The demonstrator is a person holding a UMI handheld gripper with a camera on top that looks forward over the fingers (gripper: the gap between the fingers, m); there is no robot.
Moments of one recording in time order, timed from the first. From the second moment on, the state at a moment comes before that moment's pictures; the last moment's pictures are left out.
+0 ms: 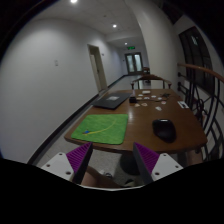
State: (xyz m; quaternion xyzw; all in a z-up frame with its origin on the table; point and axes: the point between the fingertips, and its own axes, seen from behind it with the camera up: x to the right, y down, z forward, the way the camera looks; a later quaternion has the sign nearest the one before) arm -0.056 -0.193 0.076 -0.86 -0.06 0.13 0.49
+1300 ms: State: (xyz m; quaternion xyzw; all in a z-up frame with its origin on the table) arm 0.163 0.013 -0.004 -0.87 0.04 -0.04 0.49
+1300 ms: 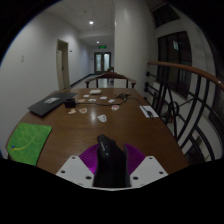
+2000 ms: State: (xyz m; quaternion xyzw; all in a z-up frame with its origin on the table) arm -0.173 0.033 -0.006 -0.87 -0.02 -0.02 0.50
